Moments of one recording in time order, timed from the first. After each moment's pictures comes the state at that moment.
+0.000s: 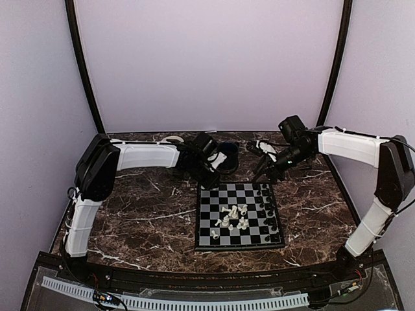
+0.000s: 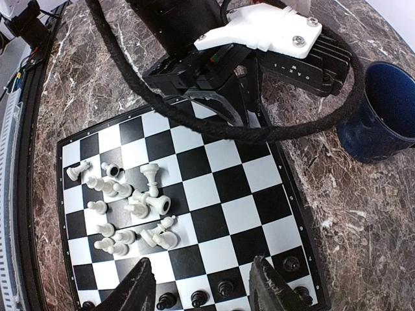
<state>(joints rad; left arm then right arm) -0.80 2.25 1.77 -0.53 0.09 0.04 0.44 1.65 1.22 -0.66 -0.67 -0.66</state>
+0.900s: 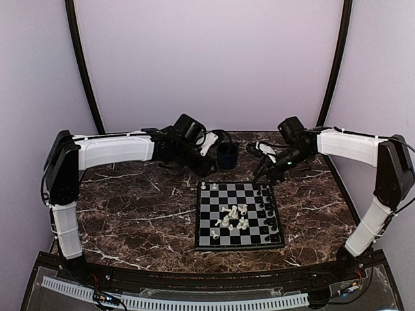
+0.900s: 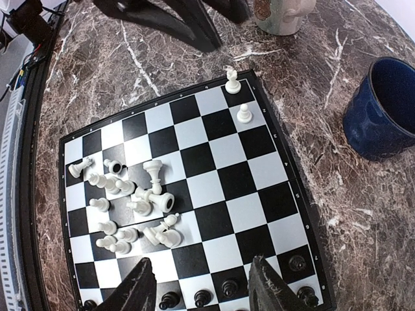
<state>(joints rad) -0.81 2.01 1.62 -0.46 0.08 0.01 0.44 1.66 1.22 -0.67 -0.68 -0.67</state>
